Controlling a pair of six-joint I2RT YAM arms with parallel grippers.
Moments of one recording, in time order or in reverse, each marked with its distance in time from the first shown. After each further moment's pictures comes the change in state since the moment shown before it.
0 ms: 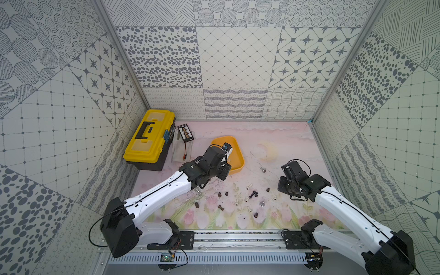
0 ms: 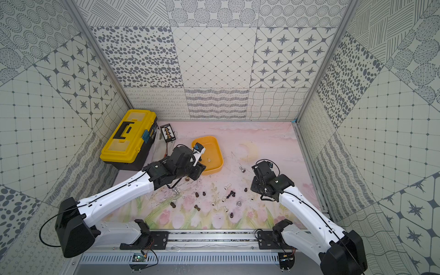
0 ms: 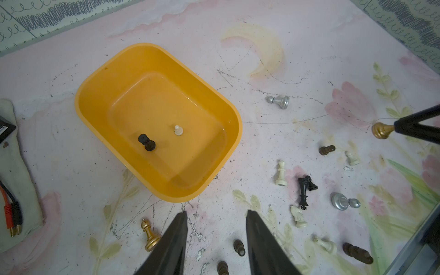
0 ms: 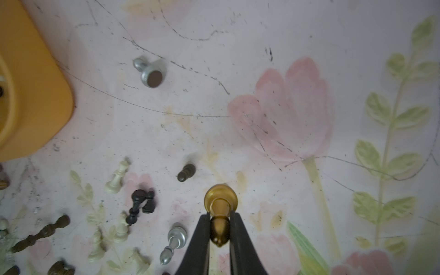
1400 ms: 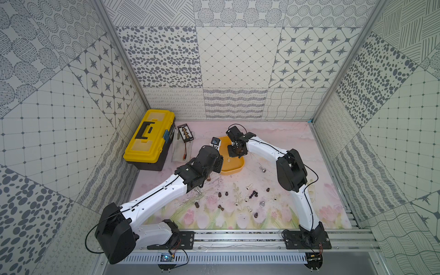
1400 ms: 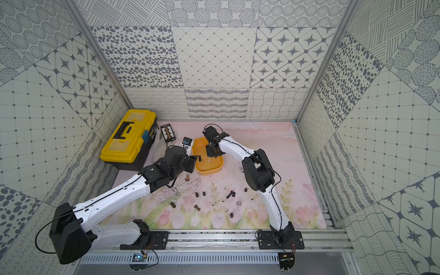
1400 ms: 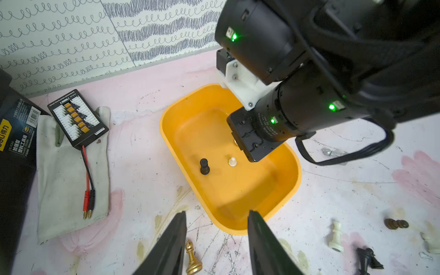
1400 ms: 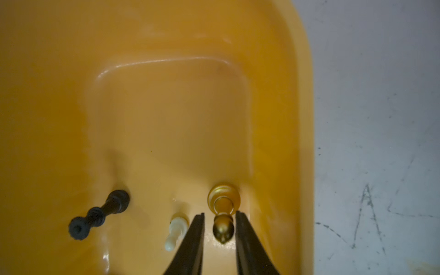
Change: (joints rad) left arm 0.056 -0.056 -0.093 0.188 -0.222 -0.042; right arm 0.158 1.256 1.136 0.089 -0.038 -0.388
